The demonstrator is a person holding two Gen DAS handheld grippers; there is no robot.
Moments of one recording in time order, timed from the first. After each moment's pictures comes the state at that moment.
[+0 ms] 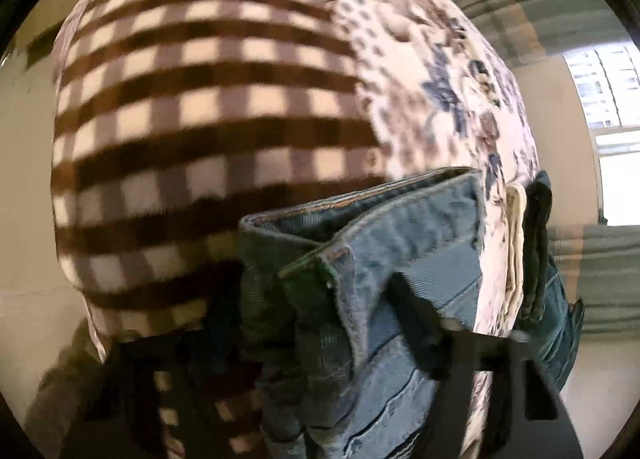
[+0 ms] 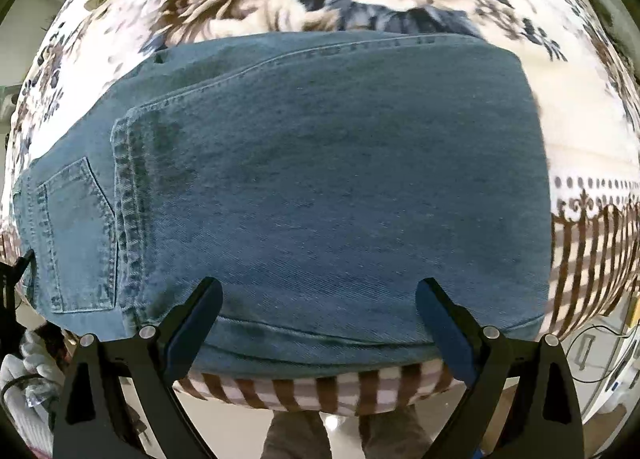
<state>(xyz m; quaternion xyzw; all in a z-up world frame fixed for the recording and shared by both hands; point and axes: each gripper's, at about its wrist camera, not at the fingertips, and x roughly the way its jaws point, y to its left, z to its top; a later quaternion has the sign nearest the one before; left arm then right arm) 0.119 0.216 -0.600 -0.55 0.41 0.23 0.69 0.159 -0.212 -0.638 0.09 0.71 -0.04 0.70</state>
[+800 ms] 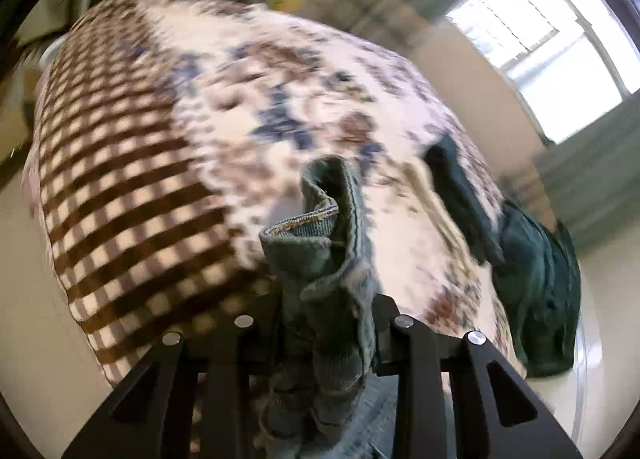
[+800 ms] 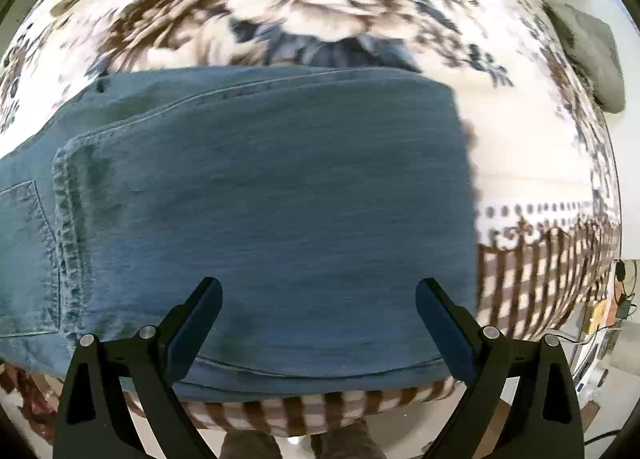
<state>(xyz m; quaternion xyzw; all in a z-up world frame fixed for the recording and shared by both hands) 0.123 0.151 -0.478 -0.40 0.35 0.14 0.83 0.164 -0.255 -0.631 0.02 0.69 -0.11 0.72</state>
